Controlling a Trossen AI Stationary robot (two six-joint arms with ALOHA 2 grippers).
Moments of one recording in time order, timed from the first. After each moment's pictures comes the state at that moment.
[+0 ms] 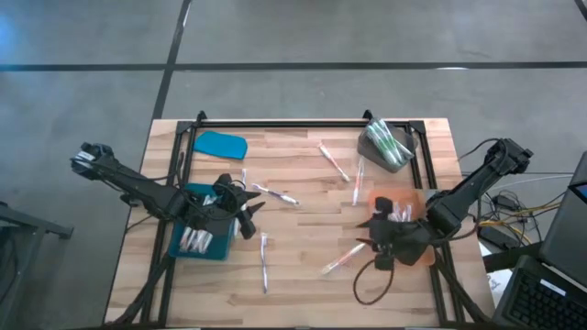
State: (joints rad) left arm -0.43 1.14 0.86 -0.34 -0.81 -0.54; right arm 0.68 1.20 0.95 -0.70 0.60 0.58
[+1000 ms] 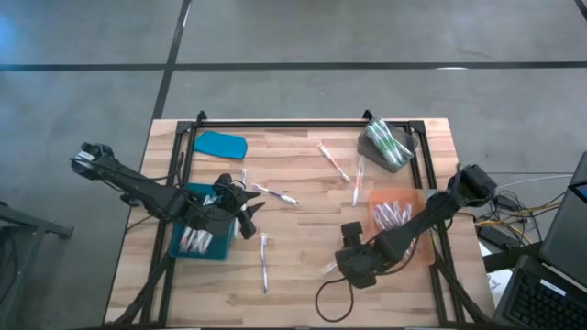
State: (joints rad) left arm -0.43 1.14 0.86 -0.34 -0.81 -0.53; right arm 0.59 1.72 1.10 -0.70 0.28 0.34
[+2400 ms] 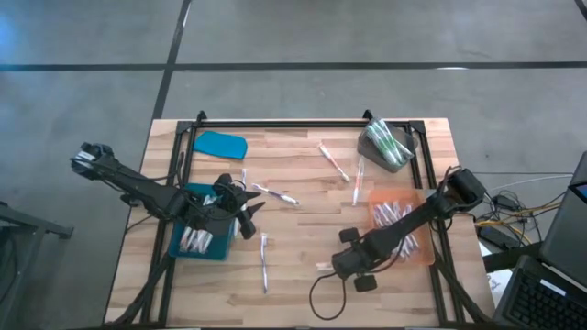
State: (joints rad) left arm -0.43 1.14 0.86 -0.34 -0.81 -0.53; right arm 0.53 1.82 1.07 -0.63 -0.01 0.33
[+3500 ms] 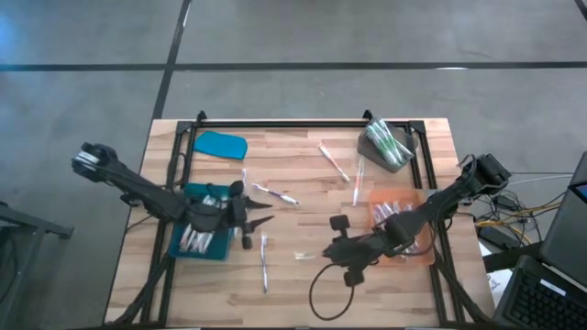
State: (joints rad) left arm -0.43 1.15 0.60 0.36 -0.65 -0.01; right arm 0.53 1.56 1.07 -0.33 0.32 0.14
